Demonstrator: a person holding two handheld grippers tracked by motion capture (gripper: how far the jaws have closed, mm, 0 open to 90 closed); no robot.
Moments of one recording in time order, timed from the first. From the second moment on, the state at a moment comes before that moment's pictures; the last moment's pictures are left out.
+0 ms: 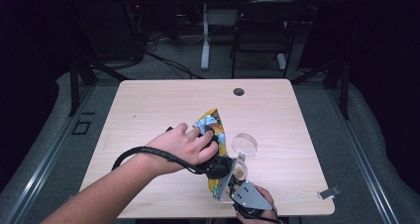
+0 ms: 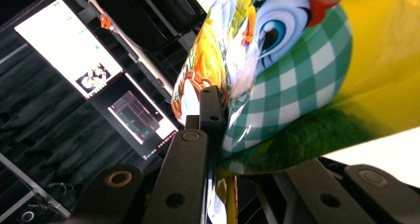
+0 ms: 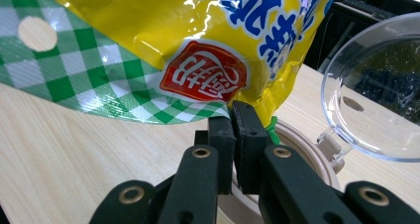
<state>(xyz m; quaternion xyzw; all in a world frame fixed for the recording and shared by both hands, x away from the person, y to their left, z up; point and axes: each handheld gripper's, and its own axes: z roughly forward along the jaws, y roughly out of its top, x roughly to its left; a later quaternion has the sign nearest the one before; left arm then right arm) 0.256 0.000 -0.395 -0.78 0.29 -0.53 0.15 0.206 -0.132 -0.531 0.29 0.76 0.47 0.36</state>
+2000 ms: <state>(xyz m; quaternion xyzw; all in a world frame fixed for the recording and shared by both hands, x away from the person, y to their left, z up) 0.260 -0.004 -0.390 -0.79 0.29 -0.52 0.15 0.210 -0.142 -0.529 0.32 0.74 0.50 0.30</state>
